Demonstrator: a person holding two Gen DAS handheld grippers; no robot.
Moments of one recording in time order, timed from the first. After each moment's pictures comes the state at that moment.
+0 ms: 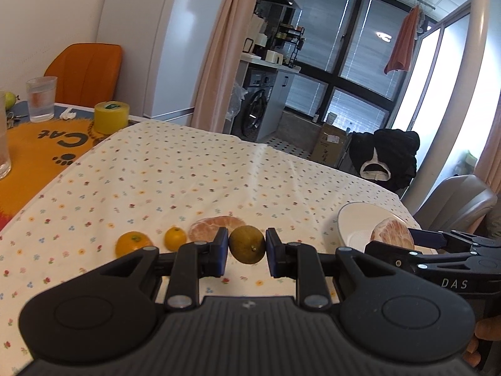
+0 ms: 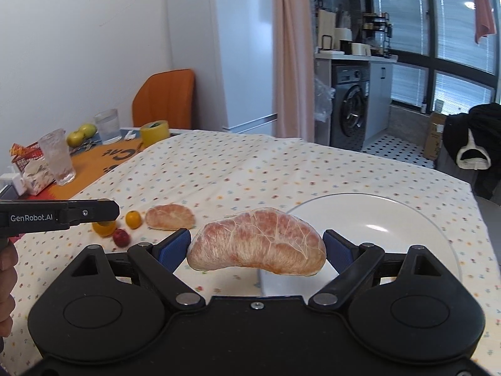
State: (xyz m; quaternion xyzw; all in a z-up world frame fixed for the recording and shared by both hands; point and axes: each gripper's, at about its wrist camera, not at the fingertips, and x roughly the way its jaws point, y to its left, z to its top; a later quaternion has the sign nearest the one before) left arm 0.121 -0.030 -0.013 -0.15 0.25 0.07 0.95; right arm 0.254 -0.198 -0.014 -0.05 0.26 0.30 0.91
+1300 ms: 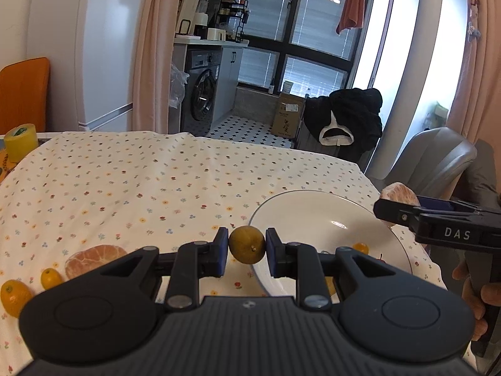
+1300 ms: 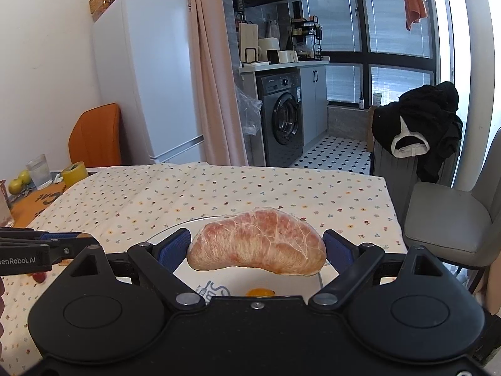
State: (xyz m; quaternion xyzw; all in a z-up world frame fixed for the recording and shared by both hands) left arm 0.218 -0.122 -0.018 -0.08 0.29 -0.01 0.95; right arm 0.323 -0.296 -0.021 0.00 0.25 0.21 0.95
